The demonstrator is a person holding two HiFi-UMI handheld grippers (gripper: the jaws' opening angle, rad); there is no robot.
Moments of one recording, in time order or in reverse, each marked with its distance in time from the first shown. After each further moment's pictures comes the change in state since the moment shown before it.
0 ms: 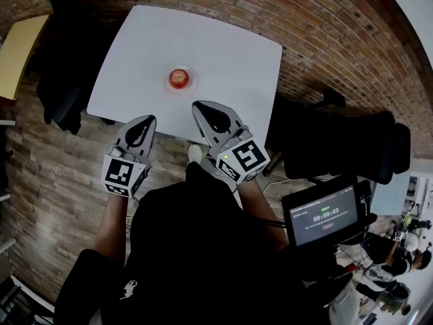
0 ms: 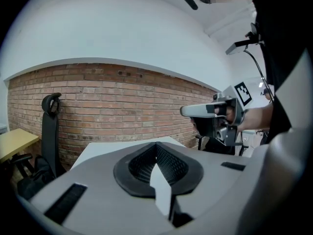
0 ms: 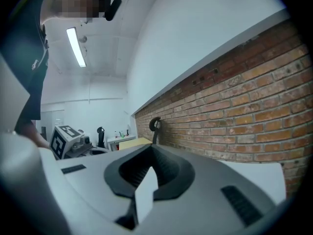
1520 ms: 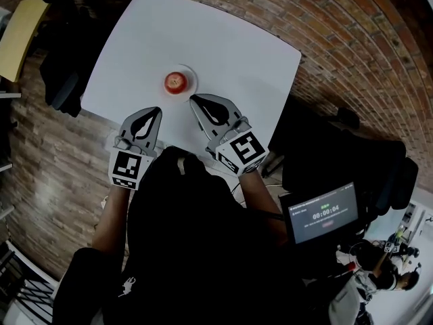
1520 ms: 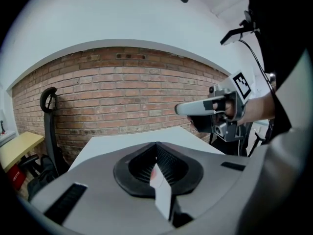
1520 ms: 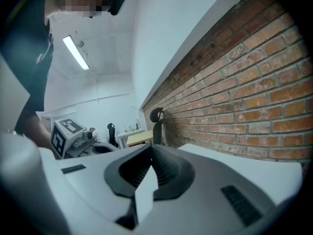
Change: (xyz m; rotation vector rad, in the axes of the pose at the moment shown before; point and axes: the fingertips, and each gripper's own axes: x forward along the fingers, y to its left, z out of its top) left arm 0.096 0.015 -0.015 0.023 0.147 0.106; right arm 0.048 -0.086 -0.033 0.053 0.091 0.164
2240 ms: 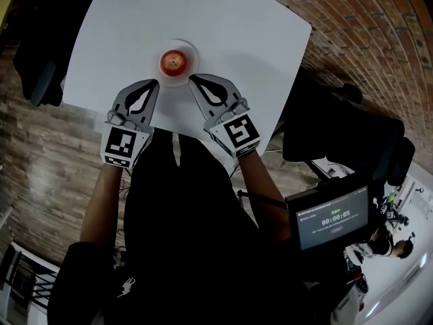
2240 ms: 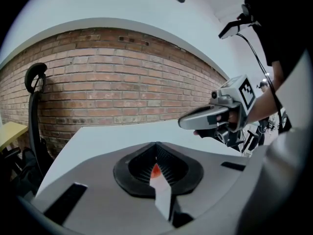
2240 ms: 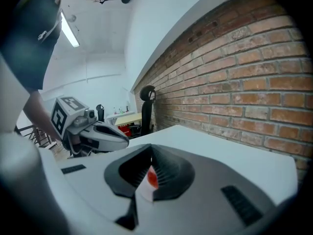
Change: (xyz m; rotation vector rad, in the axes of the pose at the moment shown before) left arm 0.052 0.042 -0.050 -0.027 0.028 -0.131; right arm 0.049 -0.028 -0.082 -0.051 0.197 -0.118
